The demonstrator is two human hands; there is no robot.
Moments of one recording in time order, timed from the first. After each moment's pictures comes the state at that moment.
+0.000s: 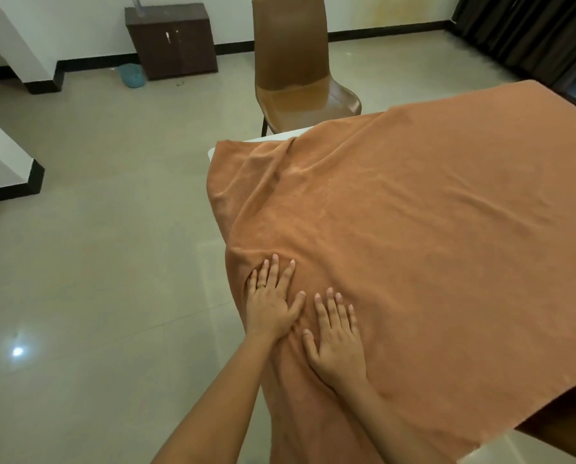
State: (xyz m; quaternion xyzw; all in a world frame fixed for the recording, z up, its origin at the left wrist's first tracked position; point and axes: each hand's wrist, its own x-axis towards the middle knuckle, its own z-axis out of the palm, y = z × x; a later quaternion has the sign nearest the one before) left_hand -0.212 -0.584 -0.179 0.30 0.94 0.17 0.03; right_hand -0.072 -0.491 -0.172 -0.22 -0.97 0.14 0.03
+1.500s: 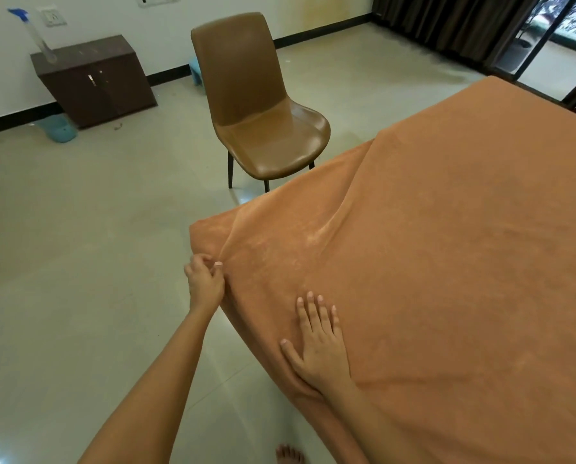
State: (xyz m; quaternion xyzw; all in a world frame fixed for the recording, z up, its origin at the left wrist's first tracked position) left_hand -0.546 -0.586 -0.127 0.10 0.89 0.43 0.11; right_hand -0.311 -0.507 -0.171 -0.30 -0.94 0.13 0.04
